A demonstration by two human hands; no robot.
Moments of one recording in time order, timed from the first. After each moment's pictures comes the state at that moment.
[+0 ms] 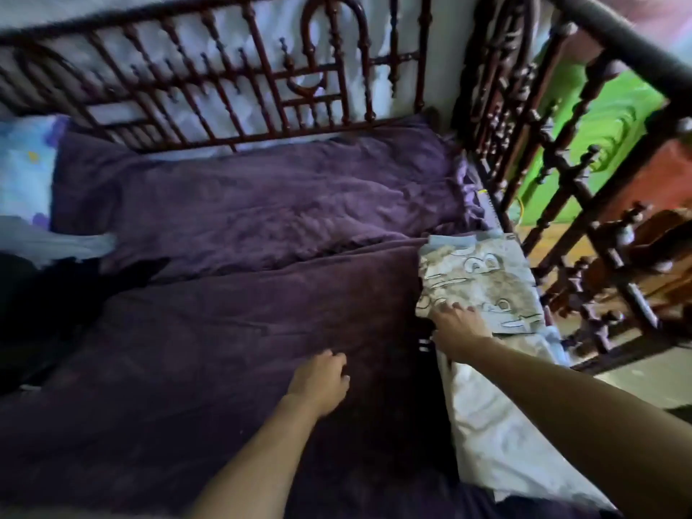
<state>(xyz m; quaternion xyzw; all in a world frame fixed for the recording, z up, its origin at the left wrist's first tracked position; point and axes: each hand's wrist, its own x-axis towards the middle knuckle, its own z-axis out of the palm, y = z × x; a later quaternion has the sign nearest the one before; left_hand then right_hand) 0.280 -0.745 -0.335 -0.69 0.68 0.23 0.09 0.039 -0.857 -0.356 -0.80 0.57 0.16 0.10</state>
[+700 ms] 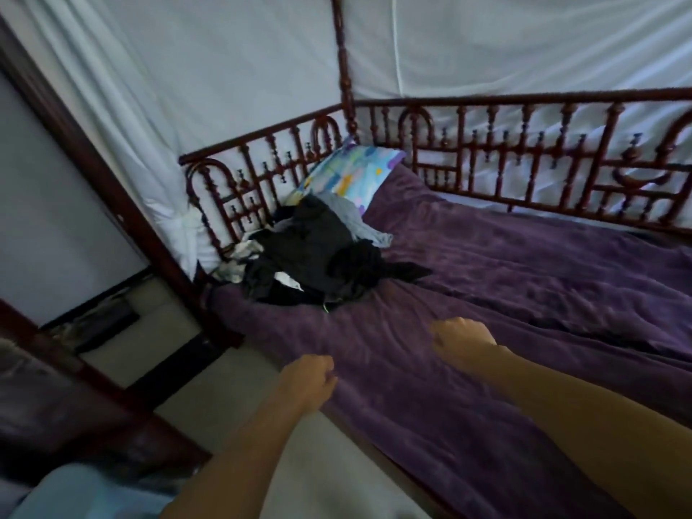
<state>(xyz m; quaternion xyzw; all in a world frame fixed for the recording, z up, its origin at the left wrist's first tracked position) 0.652 -0.387 -0.198 -0.90 0.41 0.12 -0.05 0.504 -0.649 -0.225 -0.97 0.23 0.04 0.07</state>
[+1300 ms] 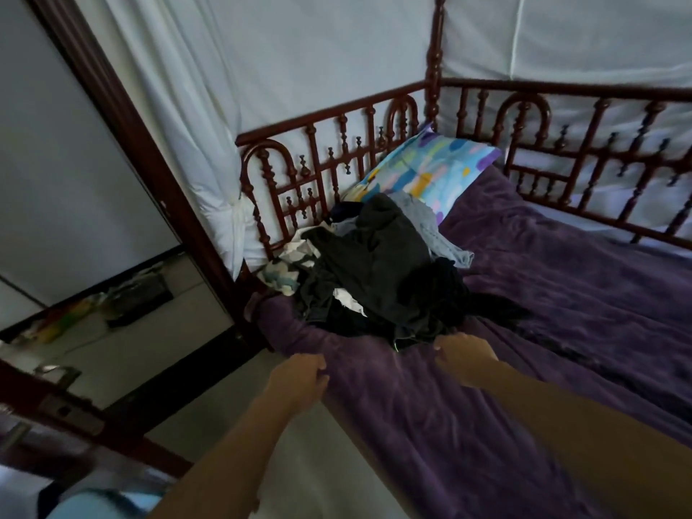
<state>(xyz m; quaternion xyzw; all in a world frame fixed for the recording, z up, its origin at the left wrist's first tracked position) 0.967 -0.353 -0.217 -0.93 0.34 0.15 -0.07 0.844 -0.641 -0.266 -0.97 0.19 0.11 0.09</state>
